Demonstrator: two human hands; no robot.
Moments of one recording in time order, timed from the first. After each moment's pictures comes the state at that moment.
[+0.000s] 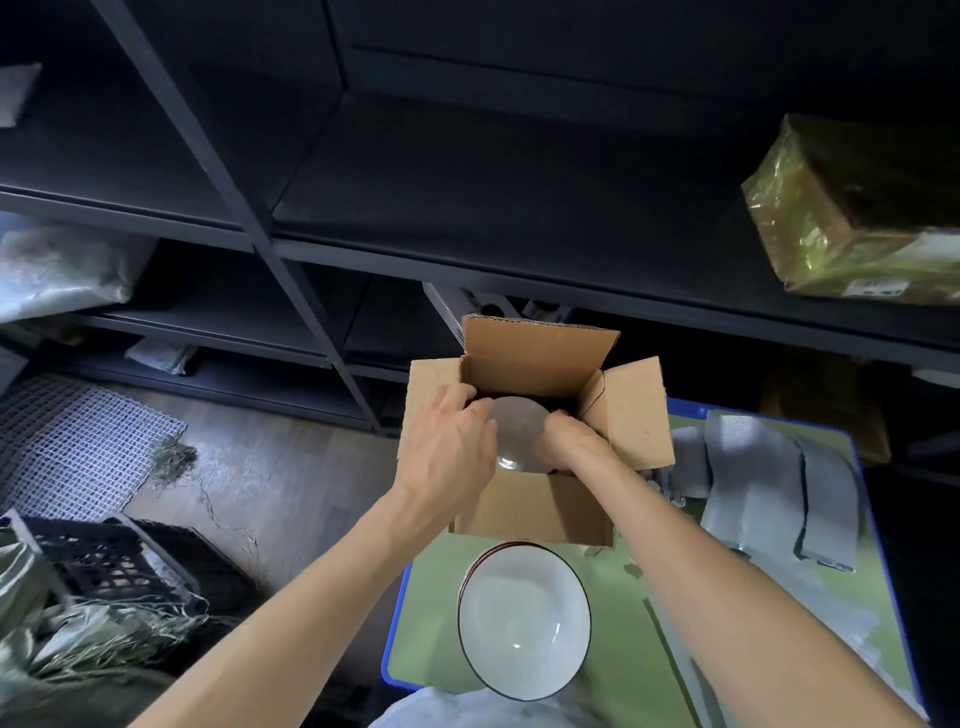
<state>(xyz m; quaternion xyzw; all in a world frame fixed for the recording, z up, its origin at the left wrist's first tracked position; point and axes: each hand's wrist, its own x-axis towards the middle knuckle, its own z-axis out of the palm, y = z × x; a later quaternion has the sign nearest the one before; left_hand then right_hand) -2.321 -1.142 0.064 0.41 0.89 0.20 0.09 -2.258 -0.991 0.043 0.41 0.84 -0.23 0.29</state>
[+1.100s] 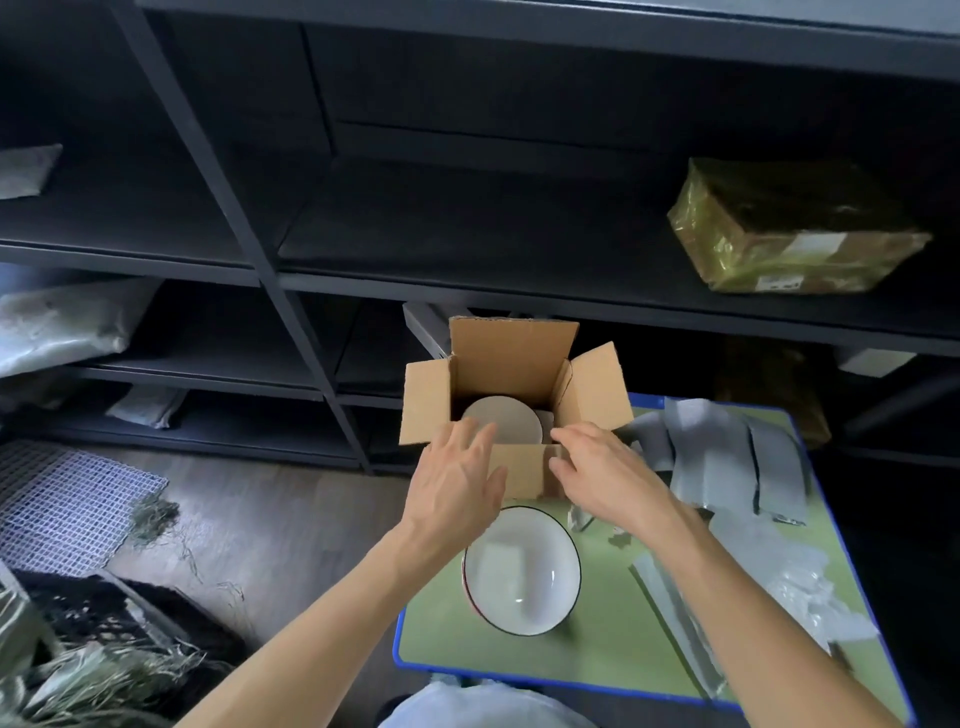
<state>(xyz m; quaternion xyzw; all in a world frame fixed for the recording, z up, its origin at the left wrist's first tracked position) -2.264 -1.187 0.068 0.47 0.86 0.20 0.08 -2.144 -1.041 0.110 0.31 0.92 -0.20 0.11</state>
